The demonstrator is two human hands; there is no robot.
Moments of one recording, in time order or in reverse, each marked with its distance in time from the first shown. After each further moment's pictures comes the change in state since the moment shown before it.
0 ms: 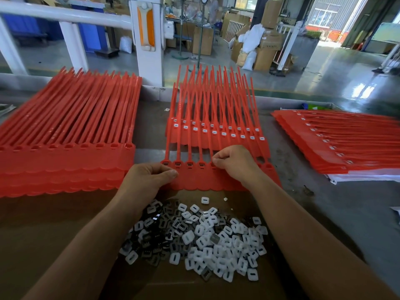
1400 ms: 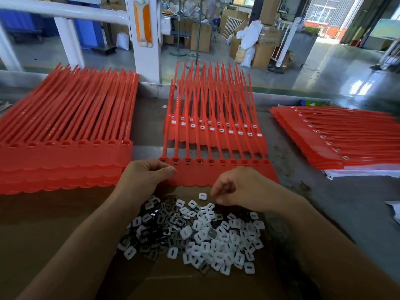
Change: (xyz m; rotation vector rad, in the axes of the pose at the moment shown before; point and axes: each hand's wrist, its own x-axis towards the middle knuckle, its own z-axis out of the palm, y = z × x) left_hand -0.001 0.000 0.001 -0.017 0.000 0.010; right_hand -0.068 -0.009 -0.027 -0.207 -0.441 -0.231
